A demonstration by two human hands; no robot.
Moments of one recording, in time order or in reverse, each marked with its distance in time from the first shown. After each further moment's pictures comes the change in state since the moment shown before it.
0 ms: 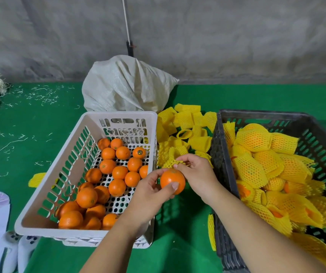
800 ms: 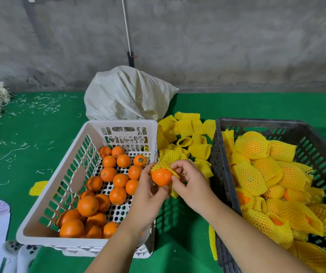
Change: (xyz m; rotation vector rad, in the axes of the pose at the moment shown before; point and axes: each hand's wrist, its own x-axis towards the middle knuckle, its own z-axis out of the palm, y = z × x) left_hand 0.009 -0.010 -0.008 0.035 0.059 0.141; right_hand -0.014 0.001 0.006 -0.236 -0.069 -0.384
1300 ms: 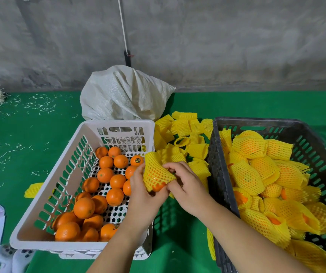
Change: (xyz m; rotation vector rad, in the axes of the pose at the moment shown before) left_hand 0.006 -0.003 0.004 0.135 0.168 0.069; right_hand -0.004 -0.004 -0.001 -0.009 -0.084 -0.006
